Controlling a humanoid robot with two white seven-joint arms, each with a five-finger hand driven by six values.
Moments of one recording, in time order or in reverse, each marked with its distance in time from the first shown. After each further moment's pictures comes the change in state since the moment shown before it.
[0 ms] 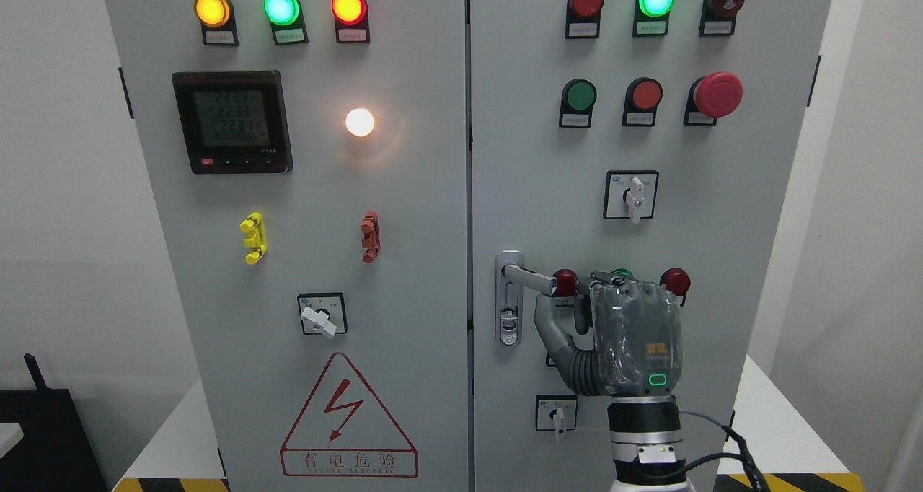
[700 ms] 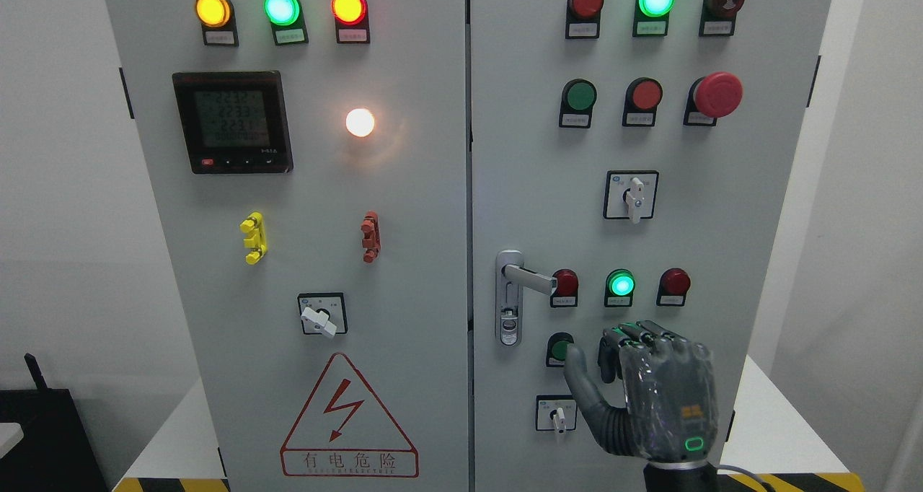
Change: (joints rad) left arm 0.000 0.000 0.000 0.000 0.000 0.000 0.000; right arm 0.190 -0.137 -0.034 -0.088 -0.044 -0.088 -0.097
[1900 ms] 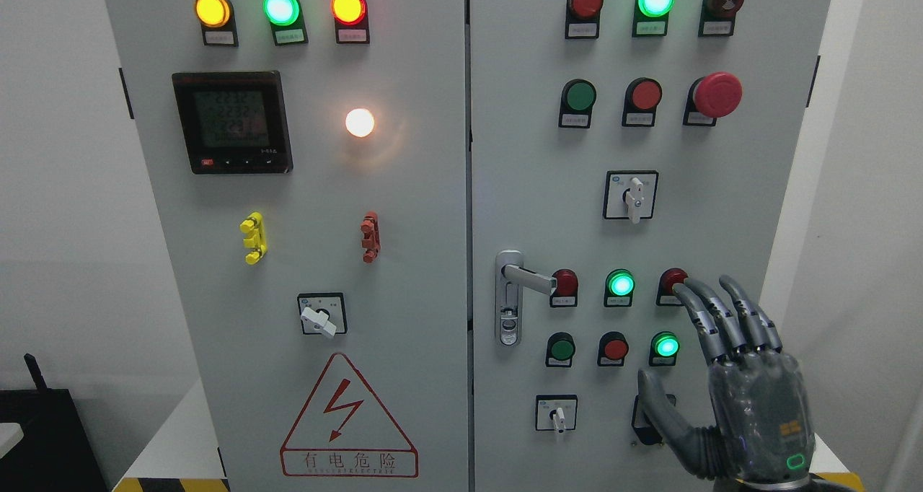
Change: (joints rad) left arm 0.000 0.000 0.000 0.000 0.000 0.000 0.000; right arm 0.029 -0.176 -0.082 -0.074 -0.137 -0.092 0.027
